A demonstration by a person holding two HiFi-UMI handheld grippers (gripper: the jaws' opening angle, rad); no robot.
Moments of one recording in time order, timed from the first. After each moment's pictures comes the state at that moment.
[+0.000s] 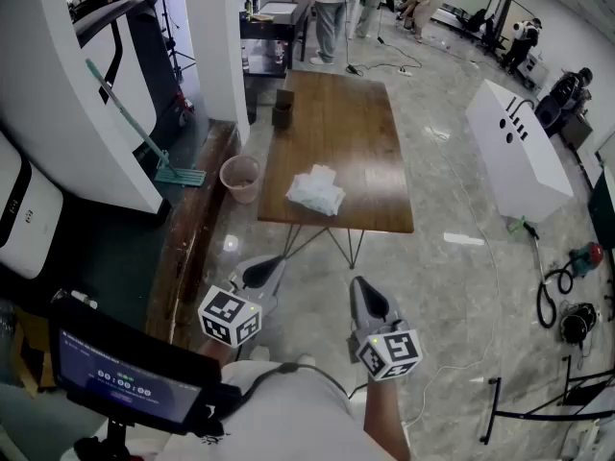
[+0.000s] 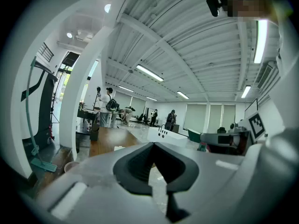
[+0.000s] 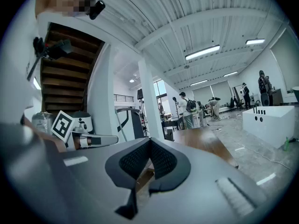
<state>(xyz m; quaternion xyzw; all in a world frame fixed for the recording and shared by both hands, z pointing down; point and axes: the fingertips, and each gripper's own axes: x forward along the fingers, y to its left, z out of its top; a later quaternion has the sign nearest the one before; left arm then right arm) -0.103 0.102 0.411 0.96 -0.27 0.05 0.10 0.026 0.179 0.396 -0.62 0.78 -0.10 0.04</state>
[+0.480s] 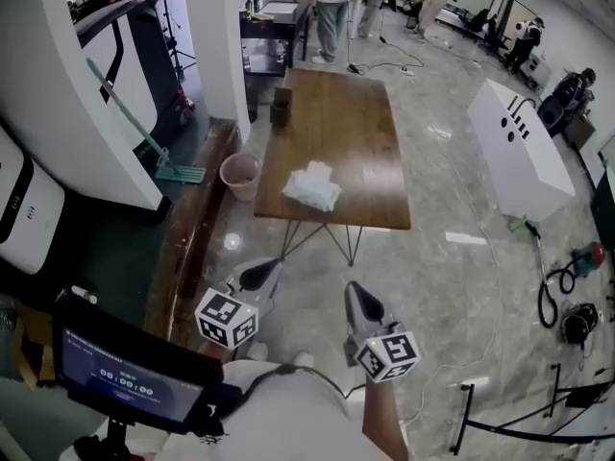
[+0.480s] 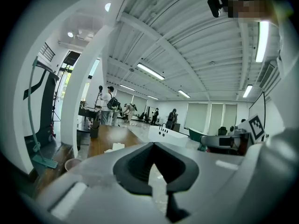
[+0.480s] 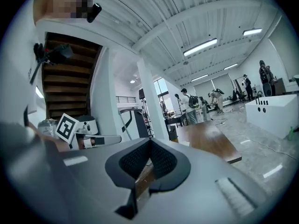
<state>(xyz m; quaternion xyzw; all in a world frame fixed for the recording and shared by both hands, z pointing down) -0.104 0.120 0.414 0.95 -0.27 0.06 0.11 0.022 0.198 0.404 -0.60 0.79 -0.13 0.06</state>
